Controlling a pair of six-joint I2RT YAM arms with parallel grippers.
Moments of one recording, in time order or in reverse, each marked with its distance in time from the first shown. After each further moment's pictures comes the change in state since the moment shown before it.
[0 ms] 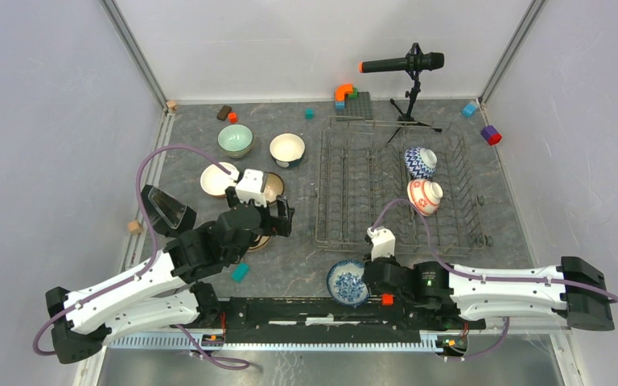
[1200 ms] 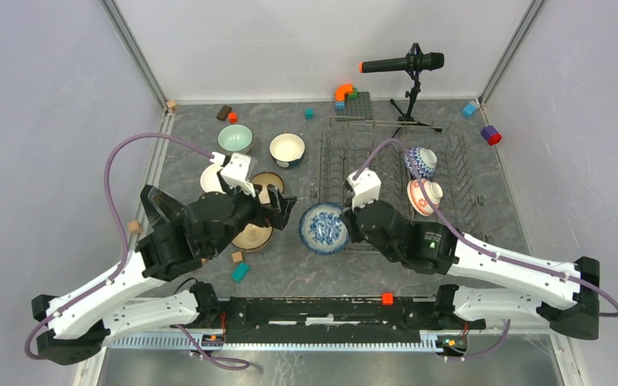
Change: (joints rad) left arm 0.000 -0.018 0.223 -0.052 0.120 0.100; right arm -0.141 0.151 0.549 0.003 0.081 -0.492
